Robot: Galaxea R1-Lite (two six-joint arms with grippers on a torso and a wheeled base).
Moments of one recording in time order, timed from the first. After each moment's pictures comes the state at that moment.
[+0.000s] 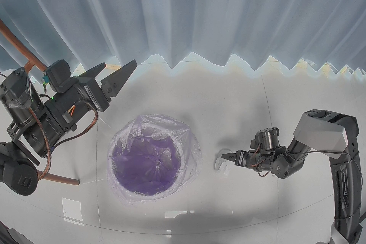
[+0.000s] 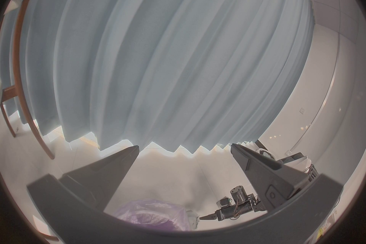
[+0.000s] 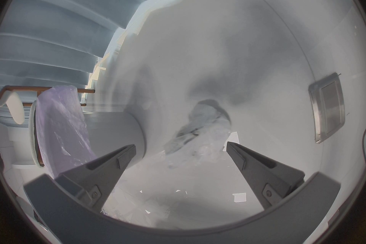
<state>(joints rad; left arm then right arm) -0.41 1.55 -0.59 -1.20 -0.15 -0.22 0.32 2.49 -1.02 -0.78 0.23 0.48</state>
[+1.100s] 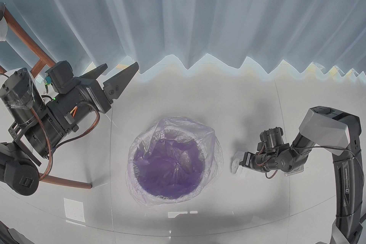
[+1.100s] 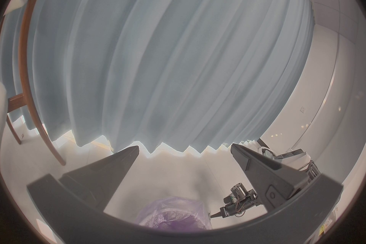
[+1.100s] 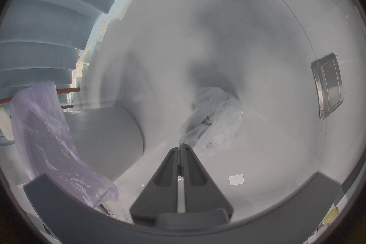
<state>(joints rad) -0.41 1.56 -0.59 -1.20 -0.15 -0.21 0.26 2.49 -1.07 -0.56 0.23 0.50</state>
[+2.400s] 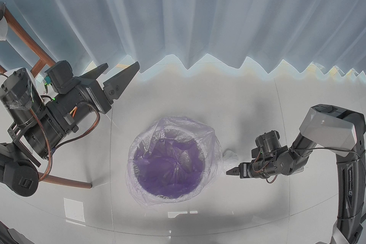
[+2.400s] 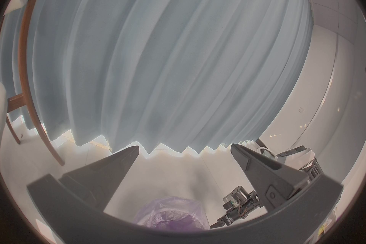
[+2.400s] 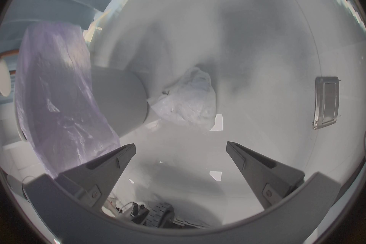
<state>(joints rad) -0.42 1.55 -0.59 -1.20 -0.15 -0.21 0.32 2.41 -0.99 -0.47 0.22 0.30</state>
